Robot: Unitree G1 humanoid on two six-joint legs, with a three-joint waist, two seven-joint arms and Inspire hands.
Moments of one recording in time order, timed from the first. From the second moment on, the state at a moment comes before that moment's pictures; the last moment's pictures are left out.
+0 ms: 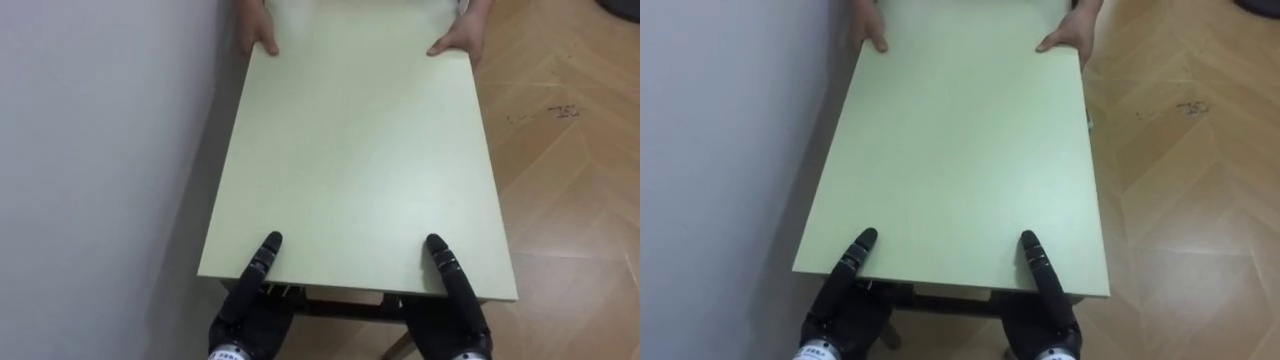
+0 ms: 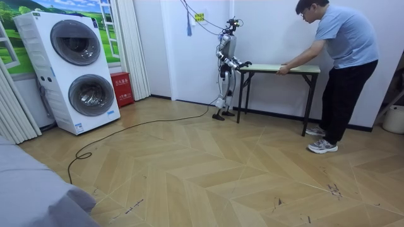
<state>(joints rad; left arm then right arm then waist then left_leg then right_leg) 0.32 0.18 -0.36 0.11 -1.36 -0.03 0.03 0.37 -0.21 0.32 0.09 1.50 -0.14 0.04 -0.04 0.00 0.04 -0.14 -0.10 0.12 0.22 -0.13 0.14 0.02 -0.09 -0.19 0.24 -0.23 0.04</state>
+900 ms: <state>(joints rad) 0.25 0.17 -0.33 0.33 -1.17 0.01 -0.08 0.33 -0.21 0.29 0.25 1.42 -0.08 0.17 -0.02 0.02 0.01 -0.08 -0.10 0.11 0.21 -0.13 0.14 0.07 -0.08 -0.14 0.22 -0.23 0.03</state>
